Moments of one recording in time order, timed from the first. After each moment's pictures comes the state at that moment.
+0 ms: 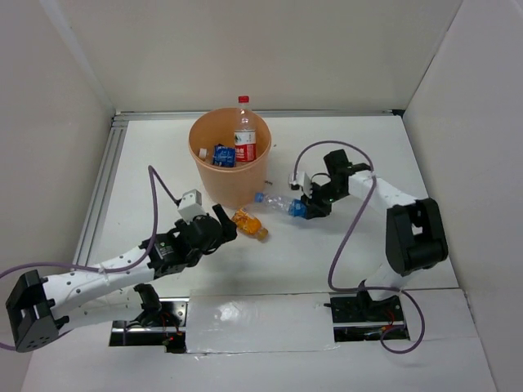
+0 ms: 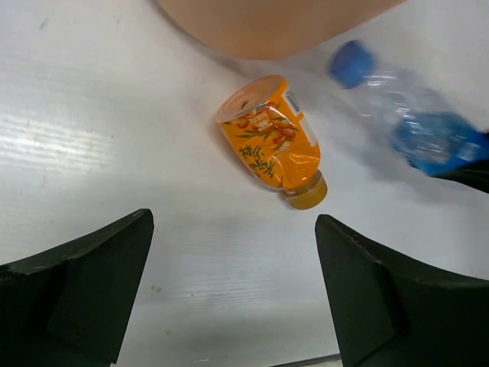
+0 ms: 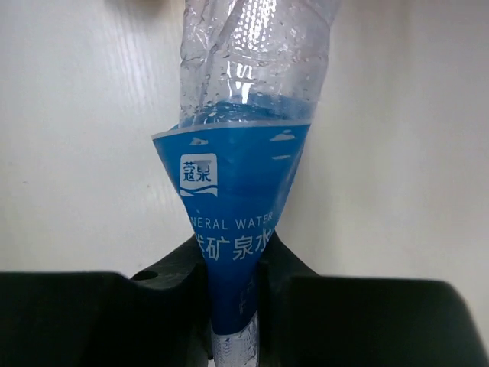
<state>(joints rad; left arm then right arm) -0.97 0.94 0.64 -0.40 -0.61 -1.05 0.27 1.64 1.02 -0.65 -0.60 -1.01</state>
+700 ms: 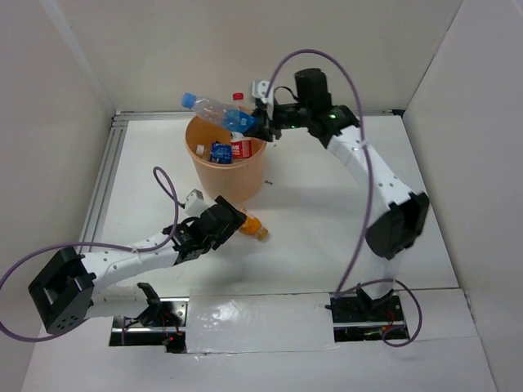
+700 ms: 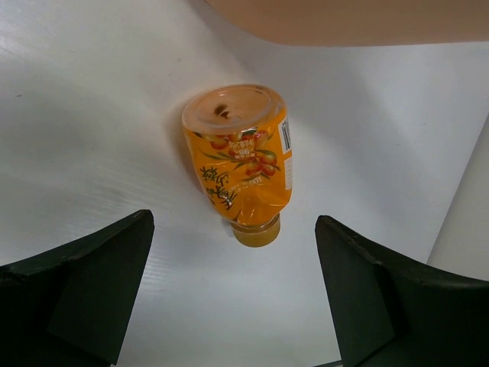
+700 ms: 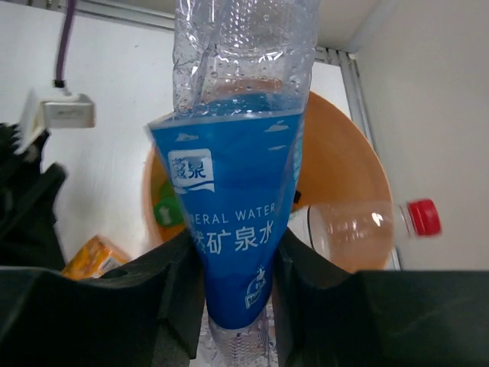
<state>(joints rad) -0.86 1.20 0.63 -0.23 -0.46 -1.45 0.46 1.73 1.89 -0.55 -0.88 -0.71</state>
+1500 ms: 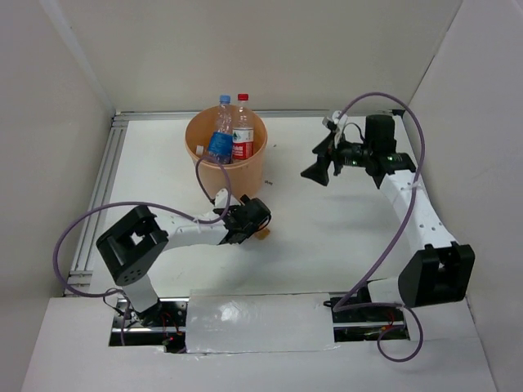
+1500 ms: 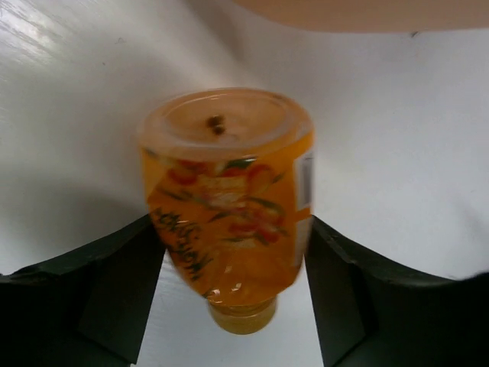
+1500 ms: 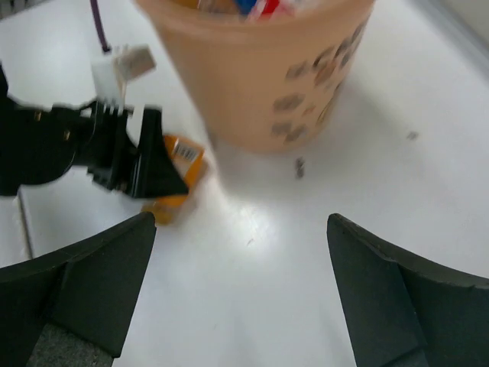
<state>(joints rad) -0.90 1.69 0.94 -0.28 -0.52 -1.56 0.11 1.38 1.29 -0.44 -0.95 -0.43</state>
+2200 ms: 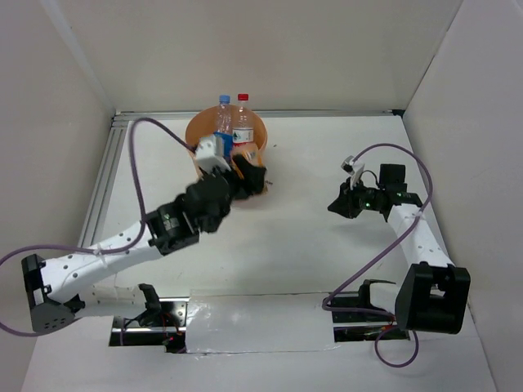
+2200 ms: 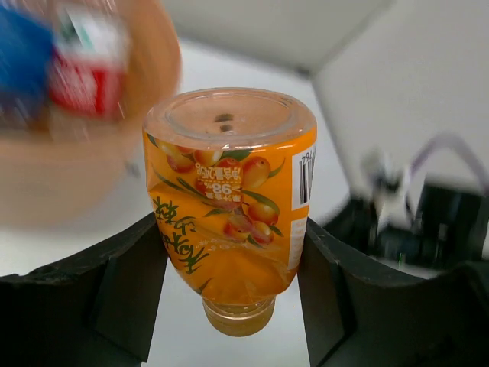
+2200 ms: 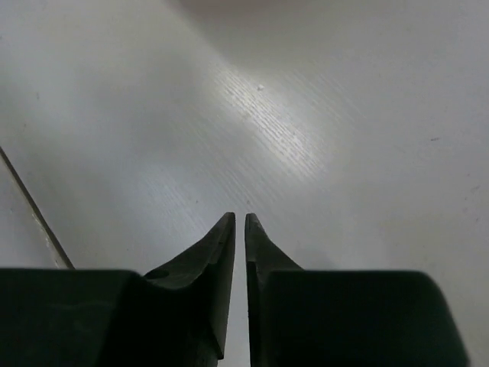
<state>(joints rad) -1.09 1.16 1.12 -0.22 -0.69 -0.78 -0.12 1.18 0.78 -0.52 -0.88 -0.49</state>
